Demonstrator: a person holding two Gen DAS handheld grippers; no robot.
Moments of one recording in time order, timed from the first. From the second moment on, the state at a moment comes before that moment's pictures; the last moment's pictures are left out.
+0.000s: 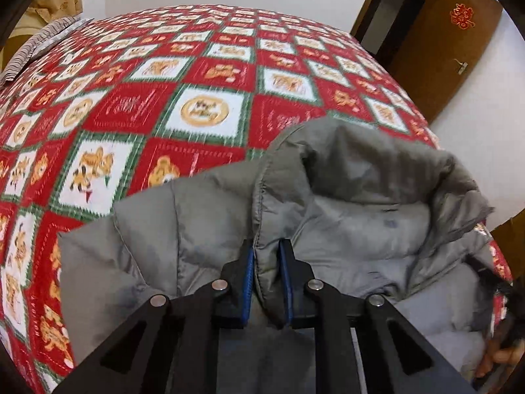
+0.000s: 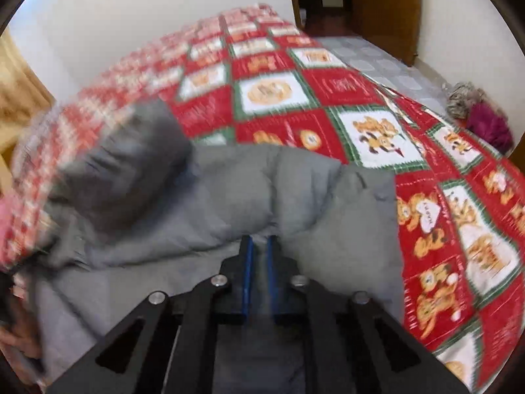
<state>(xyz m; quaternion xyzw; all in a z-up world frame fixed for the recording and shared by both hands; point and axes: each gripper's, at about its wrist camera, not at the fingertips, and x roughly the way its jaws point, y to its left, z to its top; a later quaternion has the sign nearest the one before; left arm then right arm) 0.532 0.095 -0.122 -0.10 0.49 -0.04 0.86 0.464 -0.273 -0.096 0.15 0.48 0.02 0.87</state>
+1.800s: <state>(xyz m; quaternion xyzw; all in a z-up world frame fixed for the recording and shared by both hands) 0.502 0.124 -0.136 -0.21 0.43 -0.05 0.88 0.476 -0.196 -0.133 0.06 0.42 0.05 0.90</state>
